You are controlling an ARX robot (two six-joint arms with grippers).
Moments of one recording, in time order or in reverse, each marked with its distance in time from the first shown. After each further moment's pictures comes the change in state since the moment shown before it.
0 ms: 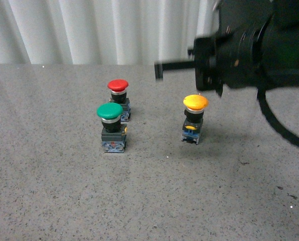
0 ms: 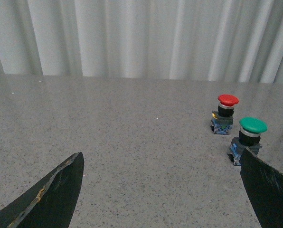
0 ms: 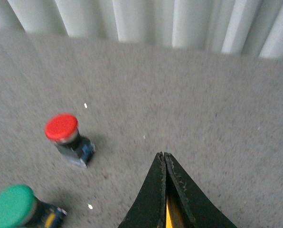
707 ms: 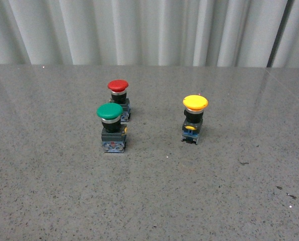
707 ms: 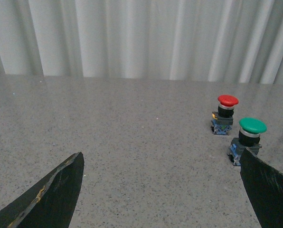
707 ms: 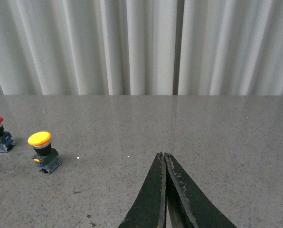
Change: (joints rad) left arm 0.000 0.000 0.000 0.000 0.000 0.000; right arm -0.489 -1.566 -0.793 -0.409 -0.156 -0.109
